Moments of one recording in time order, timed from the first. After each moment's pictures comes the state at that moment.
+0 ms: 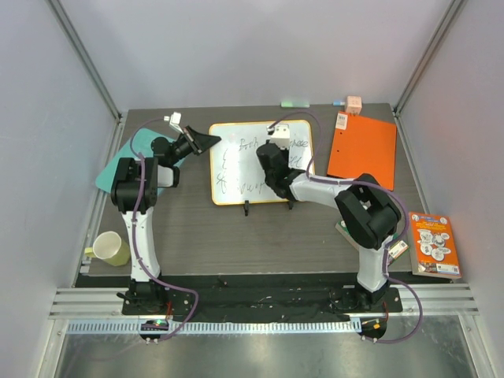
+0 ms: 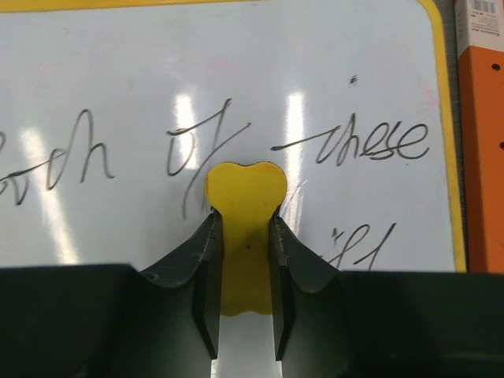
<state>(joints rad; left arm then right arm) -0.03 2.28 1.20 1.29 0.88 -1.04 0.69 1.91 1.19 0.27 0.75 0.30</state>
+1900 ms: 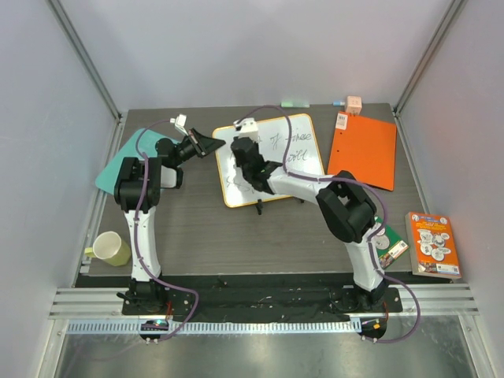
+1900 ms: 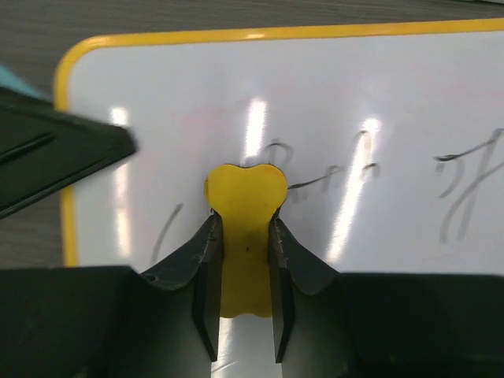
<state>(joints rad) -0.05 2.31 1.21 1.29 0.91 -1.08 0.78 2.08 1.50 0.16 0.59 0.26</state>
